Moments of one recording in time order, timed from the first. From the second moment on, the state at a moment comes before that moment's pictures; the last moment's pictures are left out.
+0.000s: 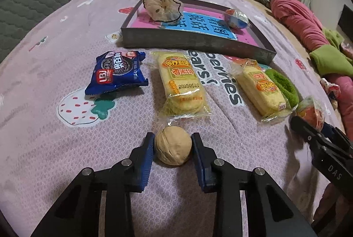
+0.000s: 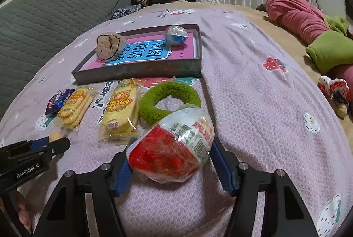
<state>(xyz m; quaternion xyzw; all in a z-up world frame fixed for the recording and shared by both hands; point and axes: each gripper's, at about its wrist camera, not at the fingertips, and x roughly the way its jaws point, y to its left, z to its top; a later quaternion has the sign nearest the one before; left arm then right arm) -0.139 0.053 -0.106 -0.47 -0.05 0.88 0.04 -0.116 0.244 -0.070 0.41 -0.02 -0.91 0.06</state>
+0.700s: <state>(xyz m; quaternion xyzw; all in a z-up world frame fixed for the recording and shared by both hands) -0.112 0.049 -0.064 -0.44 -0.04 0.89 0.04 -0.082 0.217 -0.033 0.38 -0.01 -0.92 0.10</state>
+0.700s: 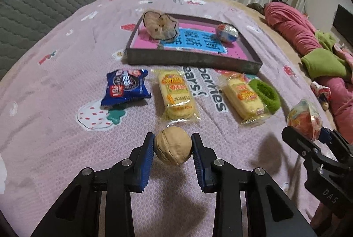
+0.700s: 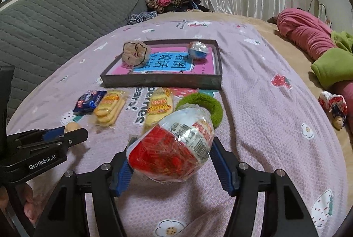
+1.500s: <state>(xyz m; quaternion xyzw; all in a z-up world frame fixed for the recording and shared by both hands) -0.119 0.033 0.009 -0.39 -0.05 0.92 0.06 -0.091 0.180 0.040 0.33 0.02 -0.94 0.11</state>
